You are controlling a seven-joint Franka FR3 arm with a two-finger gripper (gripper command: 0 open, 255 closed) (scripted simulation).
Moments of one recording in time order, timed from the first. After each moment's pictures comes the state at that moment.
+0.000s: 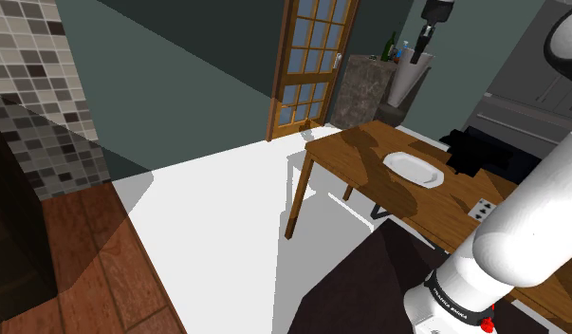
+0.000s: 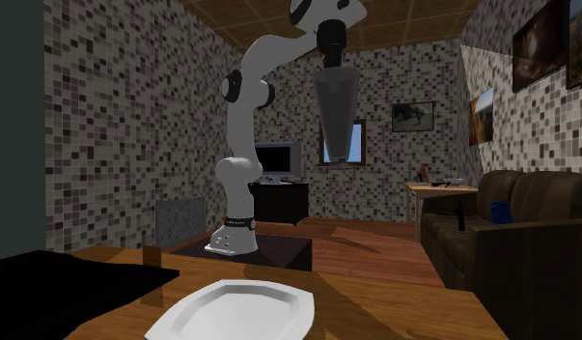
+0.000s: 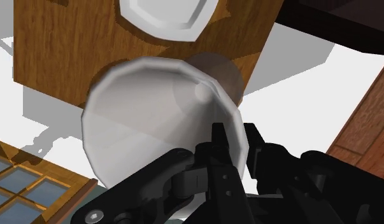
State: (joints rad) arm -0.11 -0.01 -0.50 -1.42 -0.10 1.53 -0.95
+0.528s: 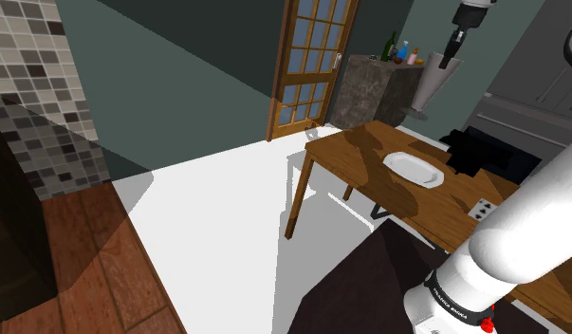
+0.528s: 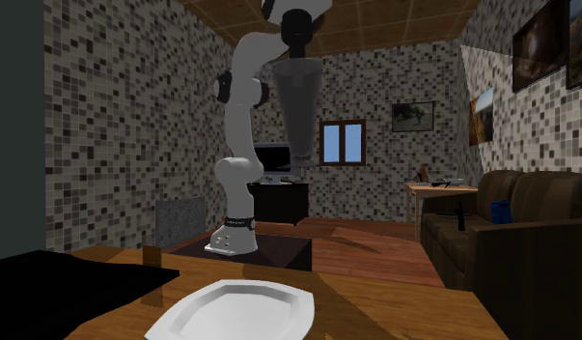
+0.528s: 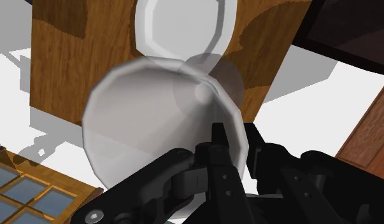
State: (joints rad) arm -0.18 -0.07 -0.58 -1.47 -0.11 1.55 -1.10
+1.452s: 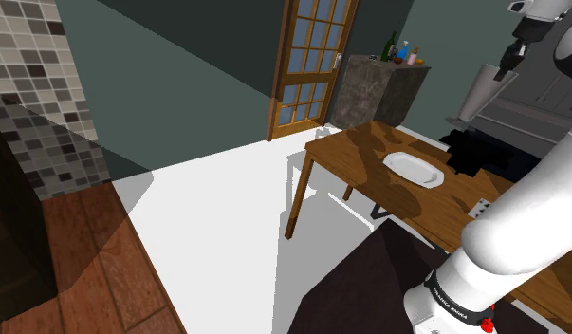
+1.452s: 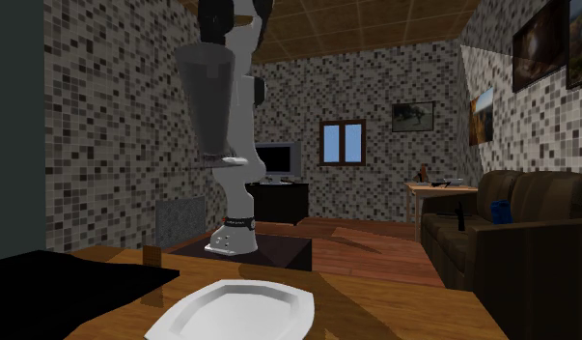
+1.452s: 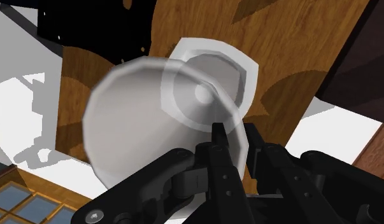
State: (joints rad) arm -0.35 0.00 -0.81 -1.40 -0.01 1.55 -1.48
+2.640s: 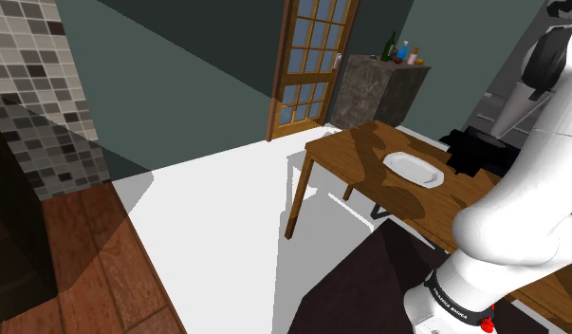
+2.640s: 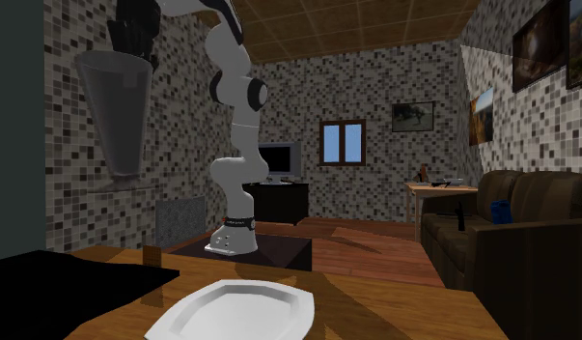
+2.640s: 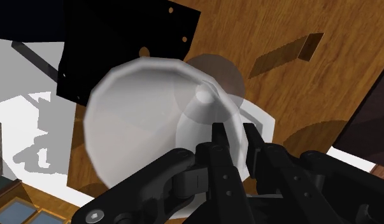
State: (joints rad) arm -0.63 0.25 -0.94 -1.28 0.24 1.58 -1.84
